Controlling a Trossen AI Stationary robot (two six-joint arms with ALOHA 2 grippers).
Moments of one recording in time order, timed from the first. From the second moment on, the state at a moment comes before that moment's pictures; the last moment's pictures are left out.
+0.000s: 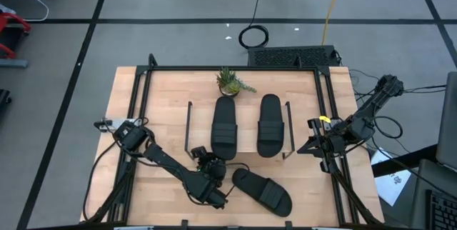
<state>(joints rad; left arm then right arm) -0.57 2.21 1.68 -1.27 -0.72 -0.99 0.77 0.45 0.29 0.27 0.44 -0.33</state>
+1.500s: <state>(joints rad) -0.70 1.99 1.68 -0.90 -0.41 -0.57 0.77 0.47 0.29 0.30 0.44 -0.33</state>
